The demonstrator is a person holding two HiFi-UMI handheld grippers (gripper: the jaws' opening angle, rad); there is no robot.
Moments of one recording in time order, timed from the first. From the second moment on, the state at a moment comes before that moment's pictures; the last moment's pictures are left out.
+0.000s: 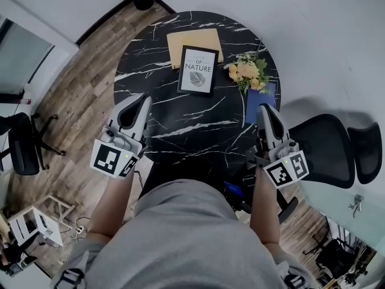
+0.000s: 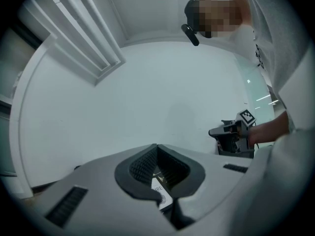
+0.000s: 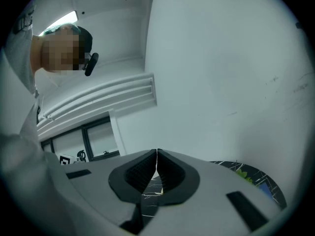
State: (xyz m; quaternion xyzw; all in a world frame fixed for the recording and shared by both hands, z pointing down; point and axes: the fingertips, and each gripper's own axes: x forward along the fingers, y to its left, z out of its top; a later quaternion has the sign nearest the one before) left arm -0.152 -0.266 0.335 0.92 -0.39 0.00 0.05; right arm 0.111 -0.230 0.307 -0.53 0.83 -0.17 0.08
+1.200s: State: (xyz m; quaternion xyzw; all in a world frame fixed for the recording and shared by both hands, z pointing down) left arm -0.137 -0.274 0.368 0.91 -0.41 0.02 0.07; right arm 0.120 -0.266 0.344 -0.49 0.84 -0.20 0.07
